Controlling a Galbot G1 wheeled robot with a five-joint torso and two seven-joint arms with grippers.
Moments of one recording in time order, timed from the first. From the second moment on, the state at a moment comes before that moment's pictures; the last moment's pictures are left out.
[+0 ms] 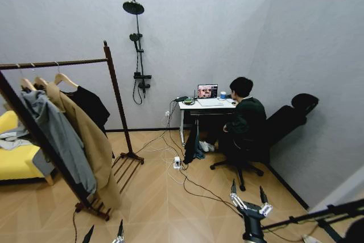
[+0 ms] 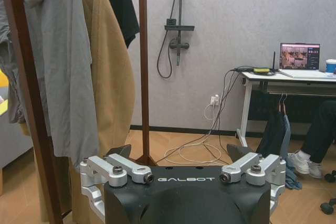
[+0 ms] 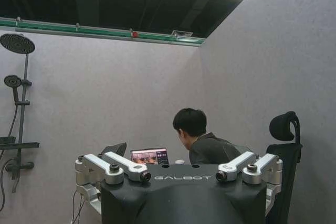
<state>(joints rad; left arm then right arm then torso) 2.05 -1.57 -0.58 -2.33 -0.08 -0.09 -0.03 -1.70 1.60 0.59 2.08 0.02 0.53 0.27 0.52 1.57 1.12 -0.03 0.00</state>
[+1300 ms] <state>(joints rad) 2.05 -1.57 -0.58 -2.33 -0.08 -0.09 -0.03 -1.69 1.60 0.59 2.06 0.00 0.54 0.29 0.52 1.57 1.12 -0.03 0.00</state>
